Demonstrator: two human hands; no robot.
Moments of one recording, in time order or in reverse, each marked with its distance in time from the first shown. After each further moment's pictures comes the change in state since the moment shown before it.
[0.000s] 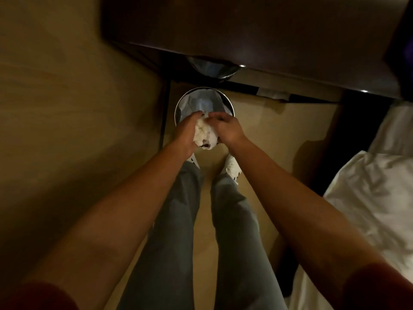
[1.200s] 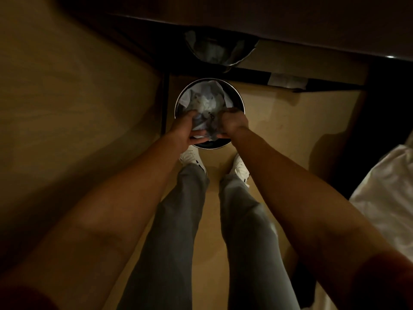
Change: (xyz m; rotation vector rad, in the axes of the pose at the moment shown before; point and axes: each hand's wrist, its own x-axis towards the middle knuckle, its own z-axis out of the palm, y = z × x) left_hand 0.085 -0.003 -0.024 0.168 -0.007 -0.080; right_hand 0.092 0.037 0.019 -0.146 0.103 0.141
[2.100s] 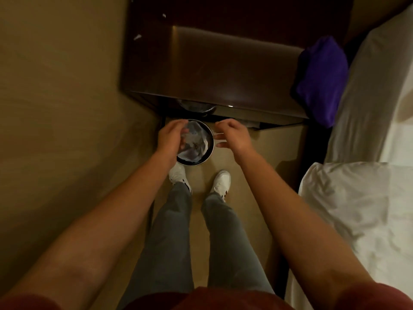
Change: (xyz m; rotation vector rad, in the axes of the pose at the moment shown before) left_hand -0.246 0.041 0.050 0.031 0.135 0.483; right_hand -0.228 -0.055 -0.161 0.364 -0.069 -0.311
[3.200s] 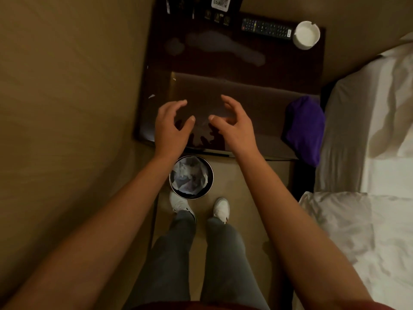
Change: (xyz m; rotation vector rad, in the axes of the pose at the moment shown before) left_hand 0.011 0.139 -0.014 0.386 0.034 0.826; right_hand -0.017 -0.146 0.028 -0.159 0.065 -0.520
